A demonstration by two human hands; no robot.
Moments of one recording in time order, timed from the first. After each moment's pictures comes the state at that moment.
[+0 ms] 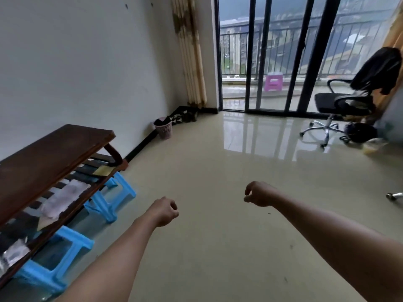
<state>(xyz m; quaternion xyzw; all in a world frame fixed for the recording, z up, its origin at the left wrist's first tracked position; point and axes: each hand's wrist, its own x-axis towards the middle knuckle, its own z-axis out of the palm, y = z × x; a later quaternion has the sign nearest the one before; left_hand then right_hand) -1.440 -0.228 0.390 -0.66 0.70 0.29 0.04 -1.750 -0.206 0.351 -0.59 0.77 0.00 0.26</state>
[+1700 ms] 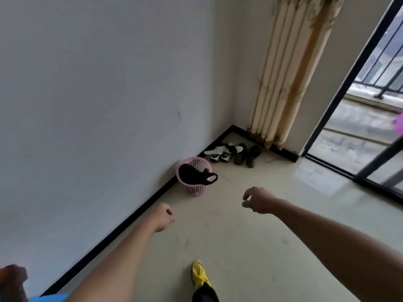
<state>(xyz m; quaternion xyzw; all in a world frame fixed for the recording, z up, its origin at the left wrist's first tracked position) -1.447 -1.643 0.285 -0.76 0.52 0.38 -0.02 -1.753 -1.716 0.273 -0.68 0.65 0.09 0.33</state>
